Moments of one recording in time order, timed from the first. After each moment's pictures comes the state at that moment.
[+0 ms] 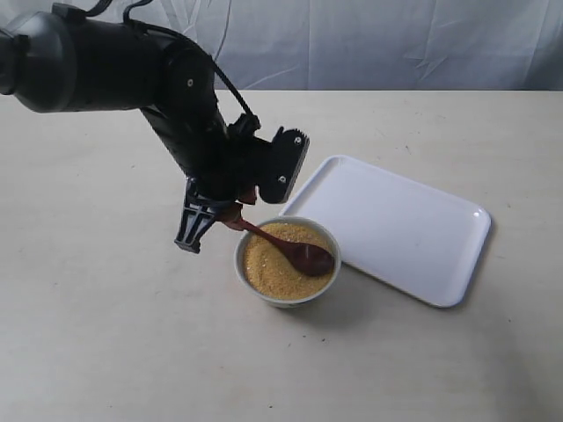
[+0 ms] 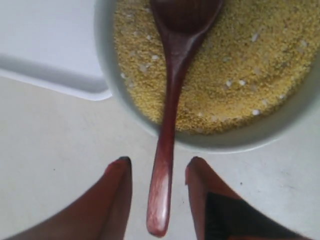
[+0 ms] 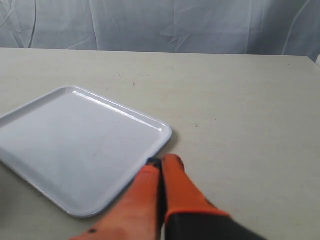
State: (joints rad) left arm -0.67 1.87 -1.32 -0.08 0.79 1.34; right arm 0.05 0.01 0.00 0.01 0.38 -0.07
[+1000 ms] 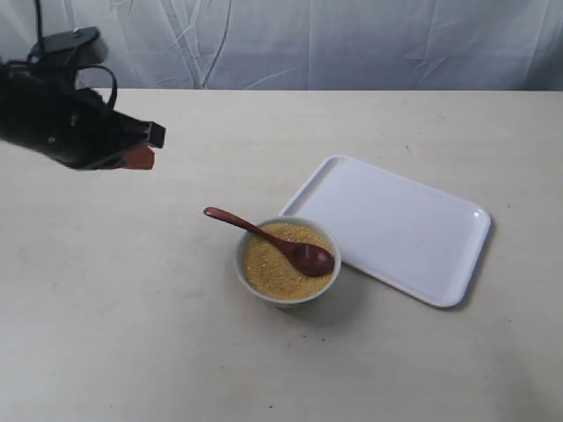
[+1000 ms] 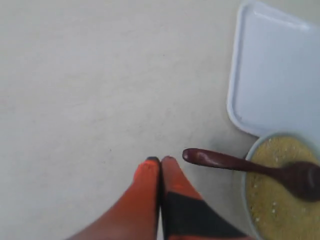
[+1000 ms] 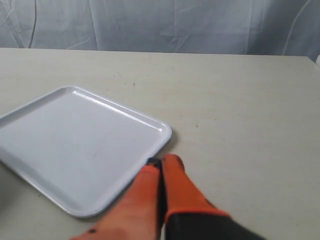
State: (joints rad) left arm -0.24 1.53 -0.93 -0.71 0.52 0.49; right arm 0.05 0.01 0.00 0.01 0.38 -0.07
